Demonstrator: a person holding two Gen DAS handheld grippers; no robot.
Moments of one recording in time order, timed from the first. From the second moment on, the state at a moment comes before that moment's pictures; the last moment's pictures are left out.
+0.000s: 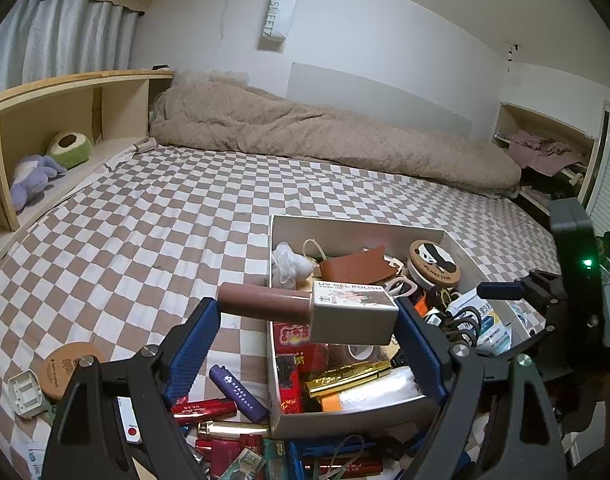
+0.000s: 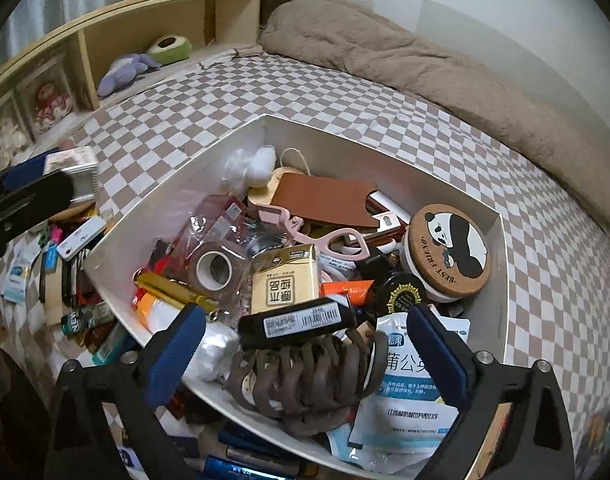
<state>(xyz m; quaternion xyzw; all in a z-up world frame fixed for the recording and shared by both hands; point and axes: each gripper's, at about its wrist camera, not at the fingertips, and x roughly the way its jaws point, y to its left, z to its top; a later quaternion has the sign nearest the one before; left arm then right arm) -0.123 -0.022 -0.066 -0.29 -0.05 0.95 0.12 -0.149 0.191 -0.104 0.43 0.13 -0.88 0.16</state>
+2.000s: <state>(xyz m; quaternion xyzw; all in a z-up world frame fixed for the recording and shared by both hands) -0.166 0.065 -0.117 -0.38 0.62 0.62 0.30 -0.114 0.288 -0.107 0.41 -0.03 -0.90 0.16</state>
